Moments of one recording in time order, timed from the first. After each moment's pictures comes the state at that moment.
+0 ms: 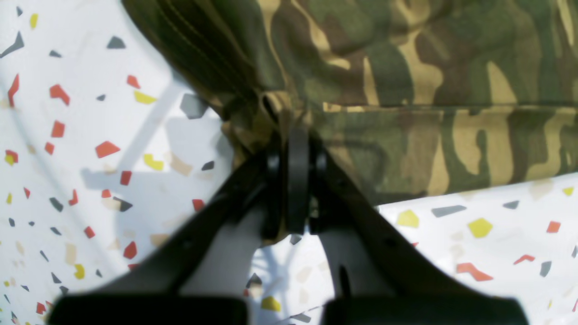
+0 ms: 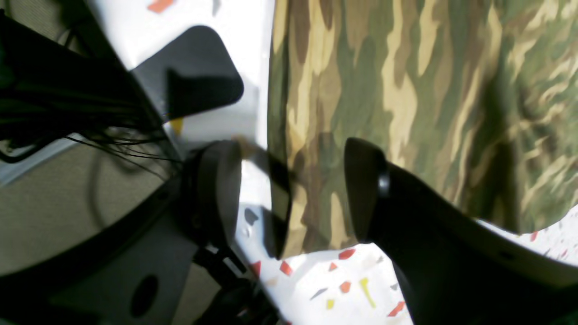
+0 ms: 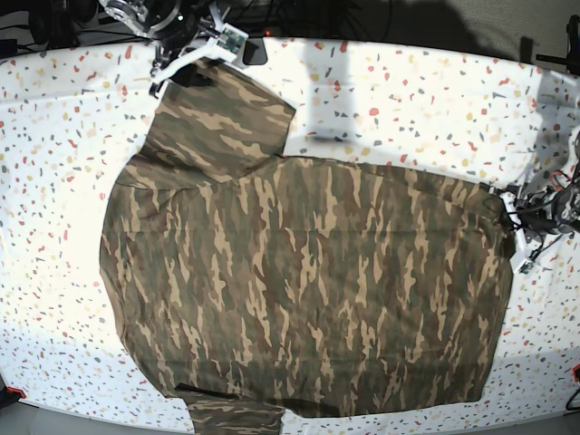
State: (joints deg) left arm -18.7 -40.2 21.9 64.9 -35.4 -23.5 44.8; right arm -41.1 24.5 -12.0 115.4 -31.9 26.1 -21.9
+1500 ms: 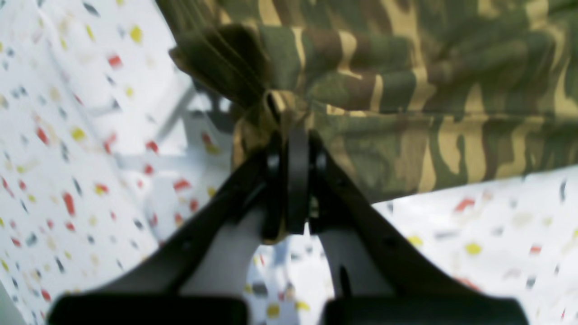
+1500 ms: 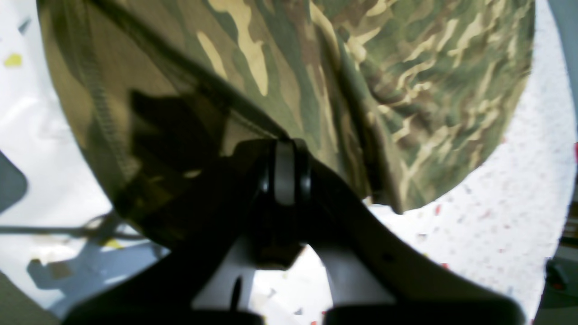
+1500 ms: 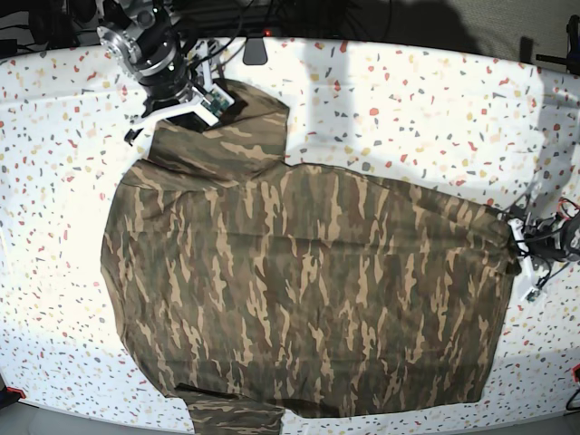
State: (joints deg) left arm -24.2 -40.7 21.9 65.4 -35.6 -23.5 50.0; right arm -31.3 24.5 -12.0 114.3 -26.0 16.5 -28.2
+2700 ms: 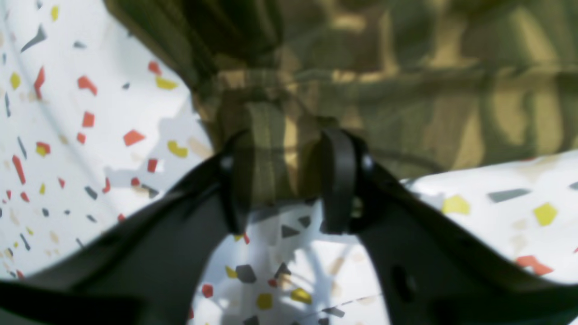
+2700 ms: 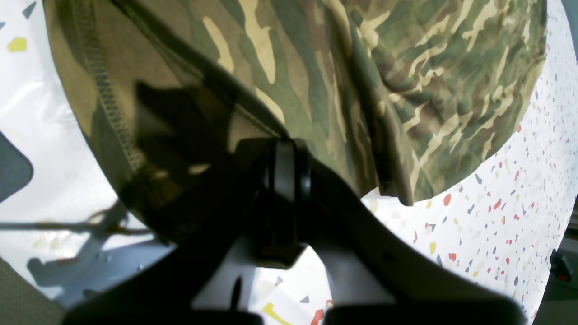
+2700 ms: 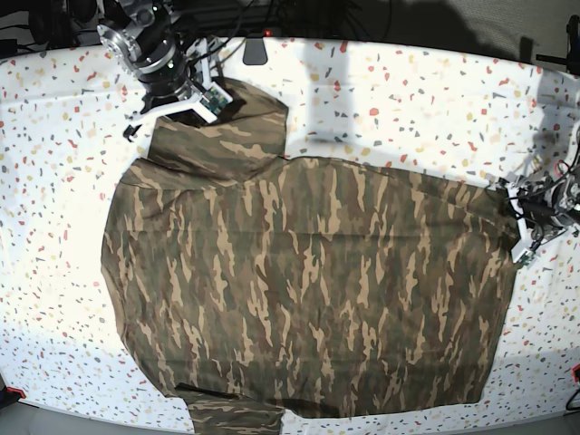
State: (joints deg) left arm -17.0 -40.7 21.9 65.3 -27.9 -23.7 41.1; right arm -31.3 24.5 -12.0 114.4 -25.8 16.5 -29.7
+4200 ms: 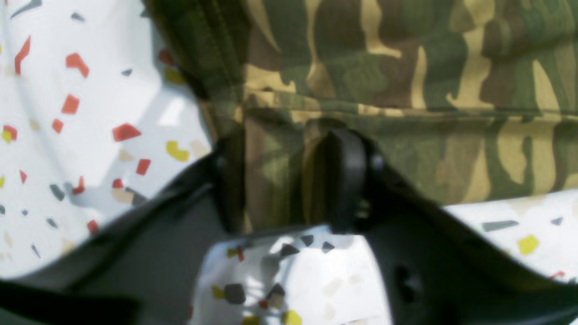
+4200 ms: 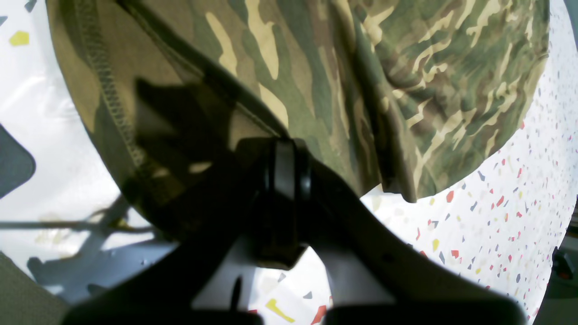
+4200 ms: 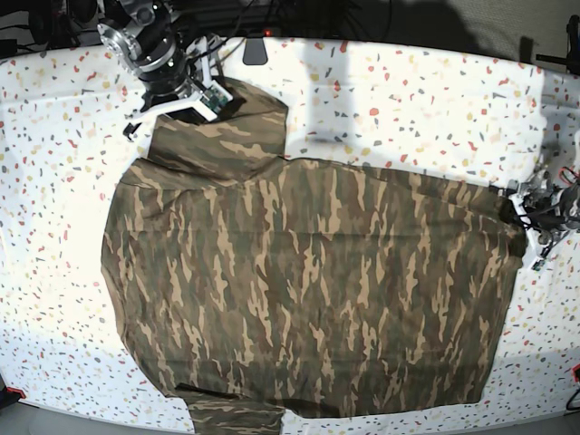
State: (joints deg) left arm -20.2 -40.2 21.8 56.5 -35.9 -25.1 38.7; right arm -31.8 24.5 -12.0 114.4 -25.8 16.5 -30.2
